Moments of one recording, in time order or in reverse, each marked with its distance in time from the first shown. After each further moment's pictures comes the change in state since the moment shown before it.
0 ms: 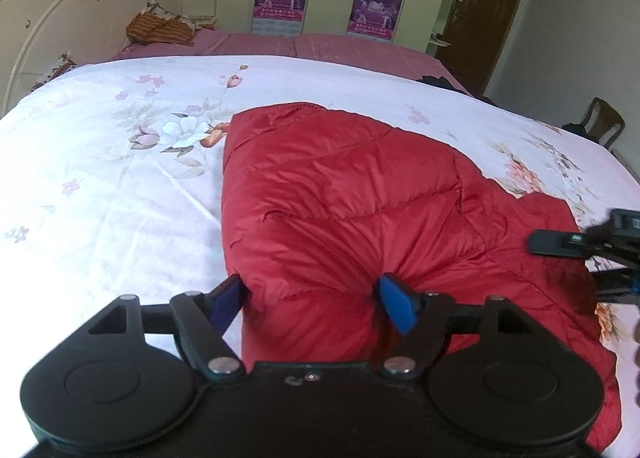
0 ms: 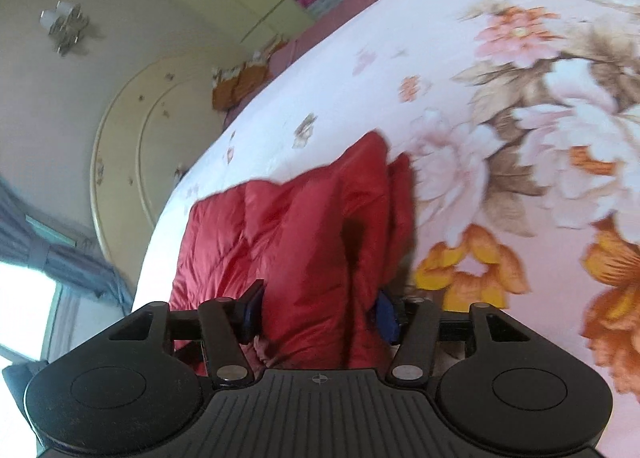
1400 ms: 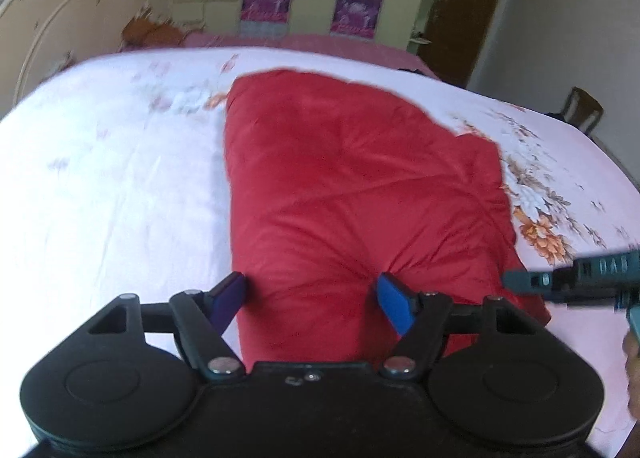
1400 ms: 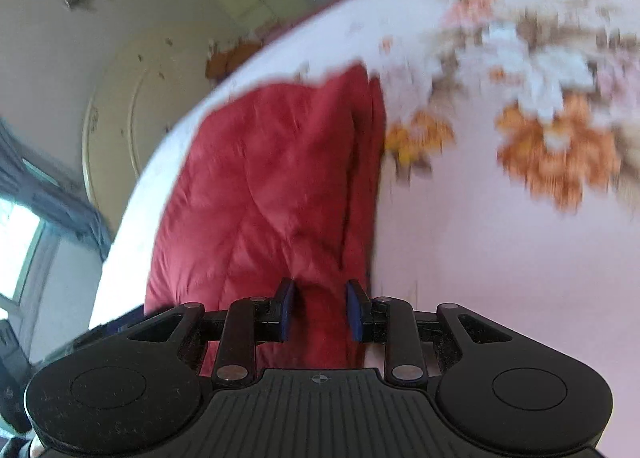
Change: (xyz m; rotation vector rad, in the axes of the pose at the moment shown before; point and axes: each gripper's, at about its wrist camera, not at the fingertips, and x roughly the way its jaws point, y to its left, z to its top) left arm -0.081 -0.010 -0.081 0.012 0.001 -0.043; right arm -0.058 0.020 -0.112 -0.124 0.079 -0.109
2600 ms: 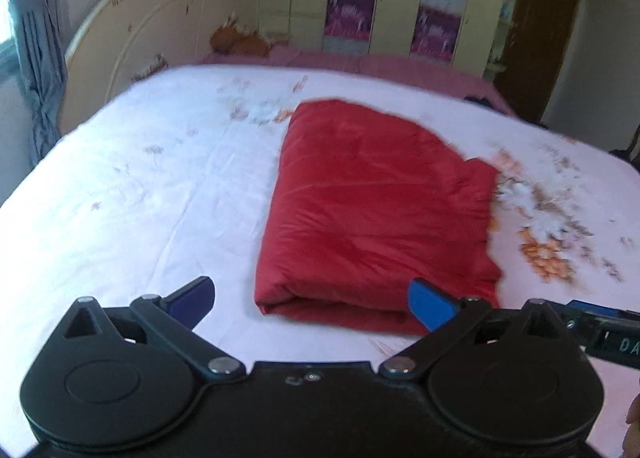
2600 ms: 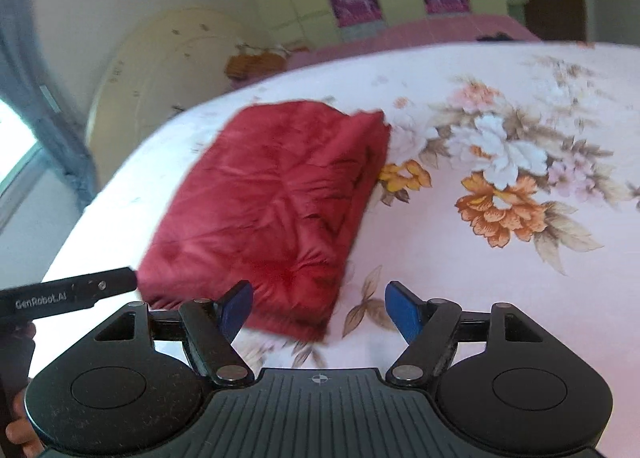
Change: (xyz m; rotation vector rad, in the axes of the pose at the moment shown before) left arm -0.104 -0.075 -0.026 -0.098 -0.071 0.260; right arm -0.100 0.041 -0.059 -0.330 -0.156 -0.111
